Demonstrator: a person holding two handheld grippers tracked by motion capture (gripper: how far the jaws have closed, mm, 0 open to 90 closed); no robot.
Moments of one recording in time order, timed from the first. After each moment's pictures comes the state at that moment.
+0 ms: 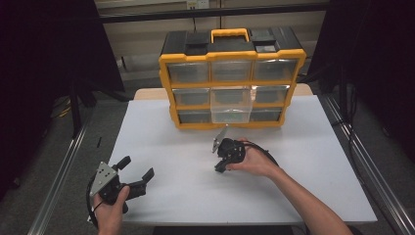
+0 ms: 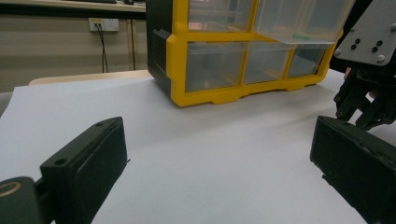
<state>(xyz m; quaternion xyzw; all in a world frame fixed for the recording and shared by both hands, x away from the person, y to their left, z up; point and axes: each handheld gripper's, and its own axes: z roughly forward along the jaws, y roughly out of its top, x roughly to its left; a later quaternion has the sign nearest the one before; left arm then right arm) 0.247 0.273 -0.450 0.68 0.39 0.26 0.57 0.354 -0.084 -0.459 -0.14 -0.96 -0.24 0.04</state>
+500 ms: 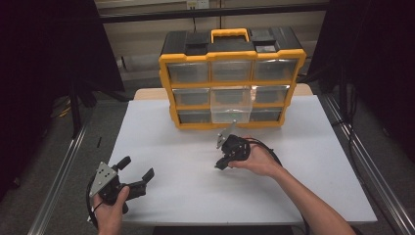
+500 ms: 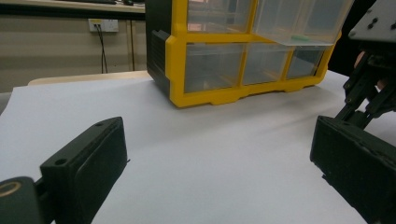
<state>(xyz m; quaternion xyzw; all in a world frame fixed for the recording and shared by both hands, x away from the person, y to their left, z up) 0.245 0.274 -0.449 0.68 0.39 0.26 0.57 0.350 -0.096 -0.444 -0.15 -0.94 -0.29 0.03</state>
